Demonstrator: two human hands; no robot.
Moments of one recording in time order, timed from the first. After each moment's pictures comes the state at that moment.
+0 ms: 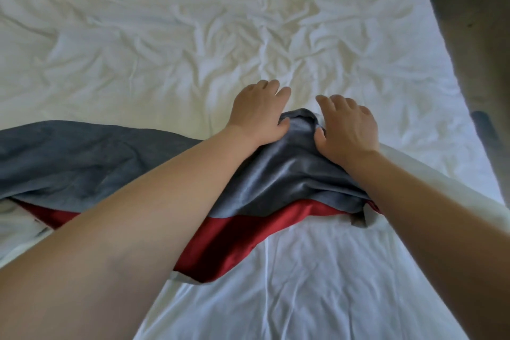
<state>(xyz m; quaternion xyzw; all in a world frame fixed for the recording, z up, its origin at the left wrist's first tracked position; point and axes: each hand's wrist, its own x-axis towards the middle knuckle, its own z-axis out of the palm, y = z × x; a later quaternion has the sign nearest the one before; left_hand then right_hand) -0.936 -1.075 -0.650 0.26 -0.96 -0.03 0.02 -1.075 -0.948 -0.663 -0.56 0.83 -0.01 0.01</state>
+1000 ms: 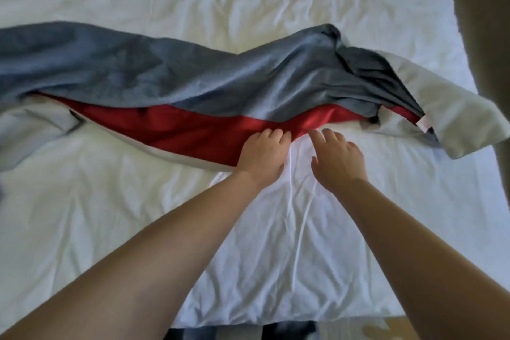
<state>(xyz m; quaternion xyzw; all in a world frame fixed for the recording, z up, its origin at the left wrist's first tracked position) -0.762 -0.887 -0.705 0.26 -0.96 -0.11 -0.03 -0.892 -0.789 -0.686 -0.53 0.83 0.11 0.10</state>
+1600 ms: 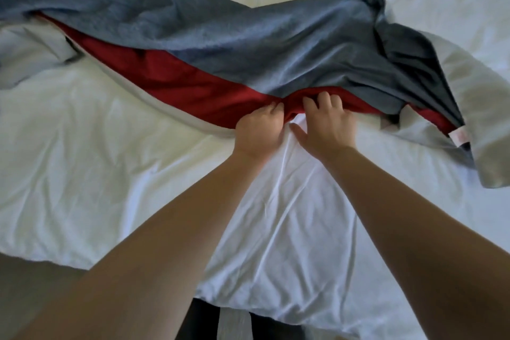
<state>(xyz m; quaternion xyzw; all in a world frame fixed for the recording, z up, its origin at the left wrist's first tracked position) -0.784 -0.864 -0.741 0.48 -0.87 -0.13 0.07 -0.922 -0.825 -0.739 -0.64 0.77 0.06 0.04</state>
